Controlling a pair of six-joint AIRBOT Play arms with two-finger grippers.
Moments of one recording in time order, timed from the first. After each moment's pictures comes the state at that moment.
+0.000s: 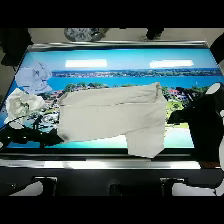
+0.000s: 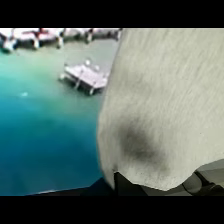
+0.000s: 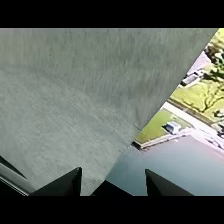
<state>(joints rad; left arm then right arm) 0.36 -1.30 0.62 1.01 -1.17 -1.32 -0.32 -1.54 1.27 -1.22 1.53 0.92</state>
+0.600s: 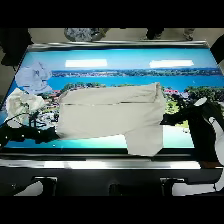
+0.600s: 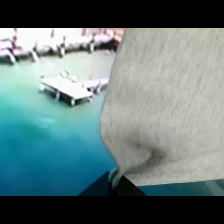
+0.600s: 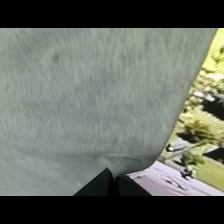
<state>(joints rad) 0.35 -1.24 0.67 1.08 -1.08 -1.26 -0.32 -1.60 1.12 -1.04 1.23 0.94</state>
